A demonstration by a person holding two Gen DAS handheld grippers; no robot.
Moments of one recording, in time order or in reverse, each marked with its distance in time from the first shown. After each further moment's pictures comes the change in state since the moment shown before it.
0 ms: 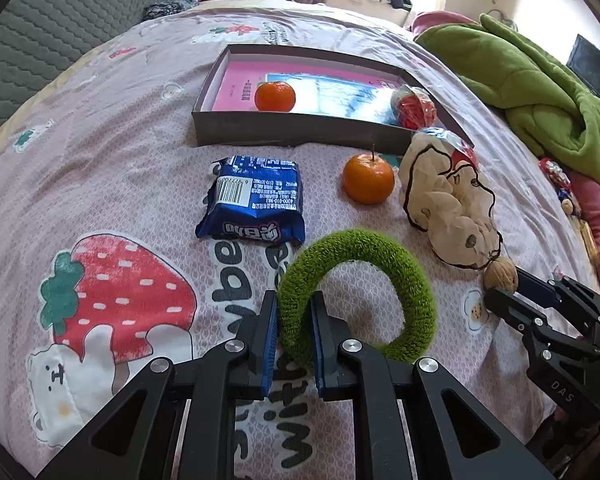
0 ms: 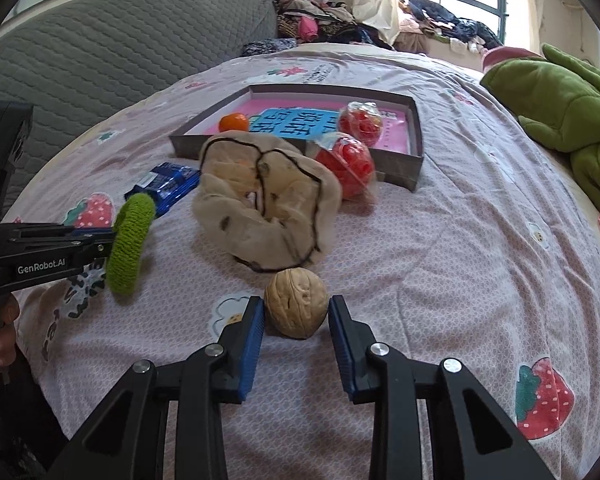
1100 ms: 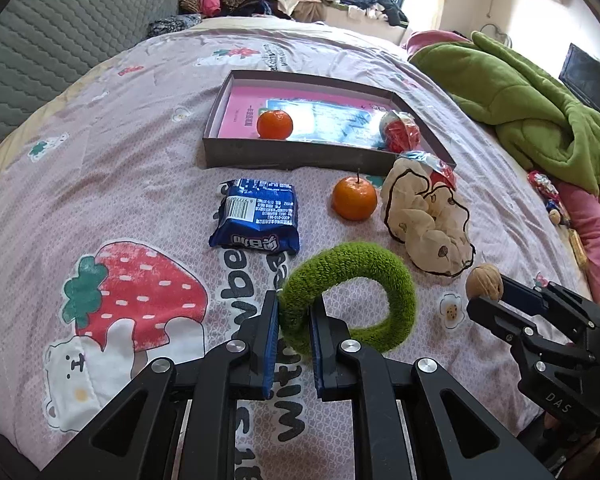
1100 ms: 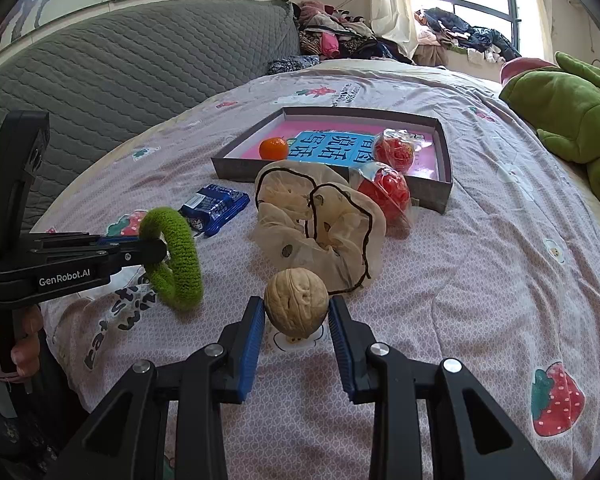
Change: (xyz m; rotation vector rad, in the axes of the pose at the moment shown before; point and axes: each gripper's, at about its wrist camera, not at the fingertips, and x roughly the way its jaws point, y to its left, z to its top) left arm -0.031 -0.001 -0.004 -0.008 -0.074 -0.013; right arm -0.021 0.016 0.005 0.004 -0.064 0.098
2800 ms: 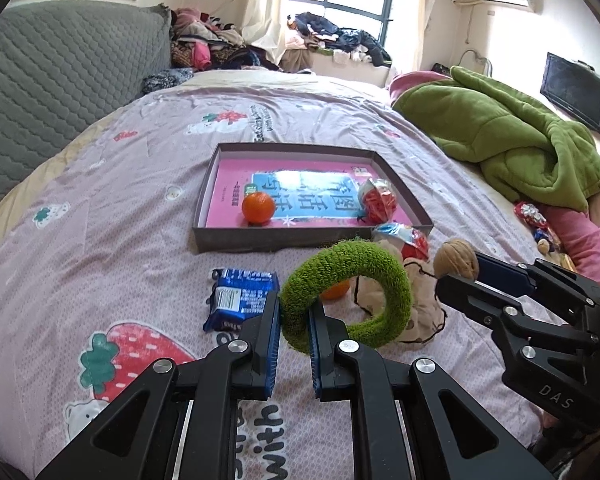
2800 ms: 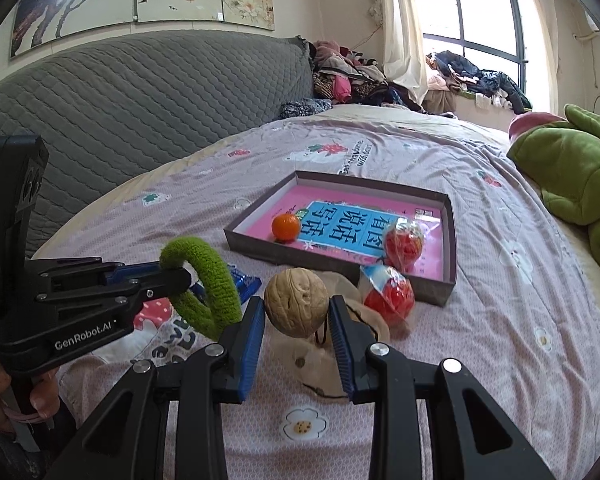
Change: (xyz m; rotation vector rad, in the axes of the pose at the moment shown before) left arm -0.031 -0.021 0.035 0.060 -0.191 0.002; right arm -0.015 0.013 0.057 -0.073 -0.152 -0.001
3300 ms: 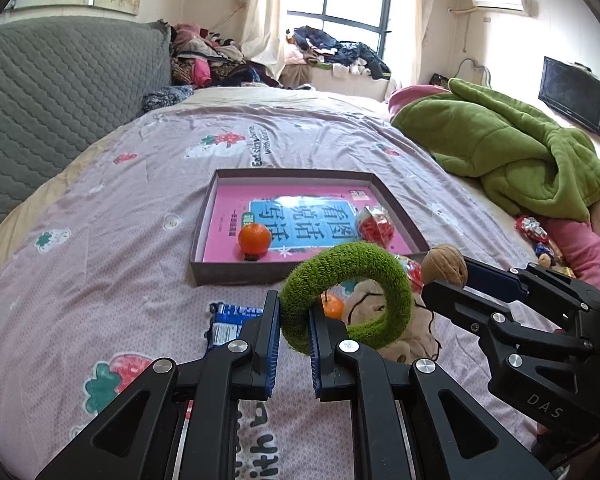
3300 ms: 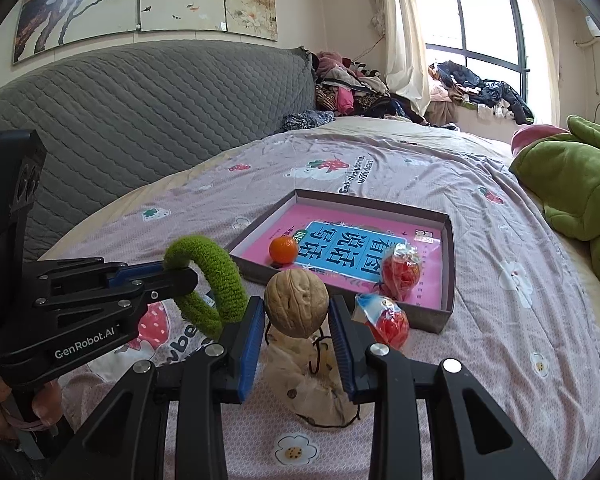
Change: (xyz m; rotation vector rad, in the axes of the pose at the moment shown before) left arm -0.003 -0.009 0.021 0.014 -0.052 0.015; right arm 0.001 -0.006 0.017 -0.009 -0.039 0.008
